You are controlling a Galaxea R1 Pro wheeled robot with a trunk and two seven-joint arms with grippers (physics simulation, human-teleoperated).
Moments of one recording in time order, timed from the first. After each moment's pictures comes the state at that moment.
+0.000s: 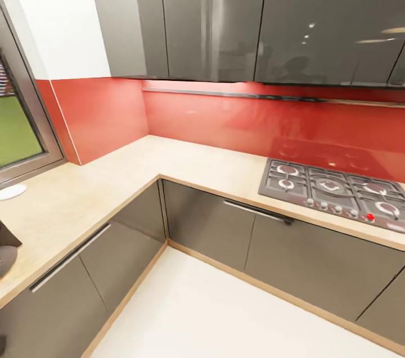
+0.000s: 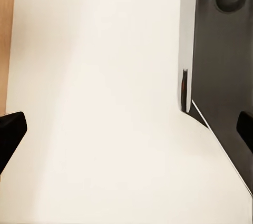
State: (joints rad) left arm -0.06 0.12 0.00 0.00 -0.07 -0.05 0.08; right arm -0.01 -0.03 -0.12 -0.25 0.09 -0.15 -0.03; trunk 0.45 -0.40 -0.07
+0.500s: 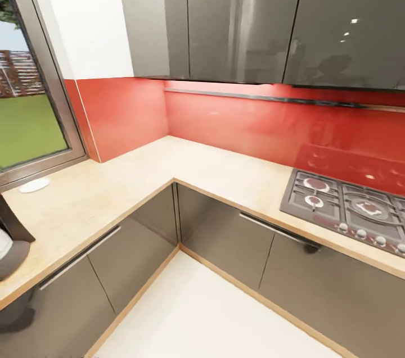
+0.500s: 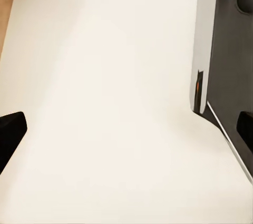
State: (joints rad) left arm -0.06 0.15 0.01 0.00 -0.06 -0.05 0.09; right arm -0.01 -0.03 -0.12 -0.25 0.09 -0.15 -0.03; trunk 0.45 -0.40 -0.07
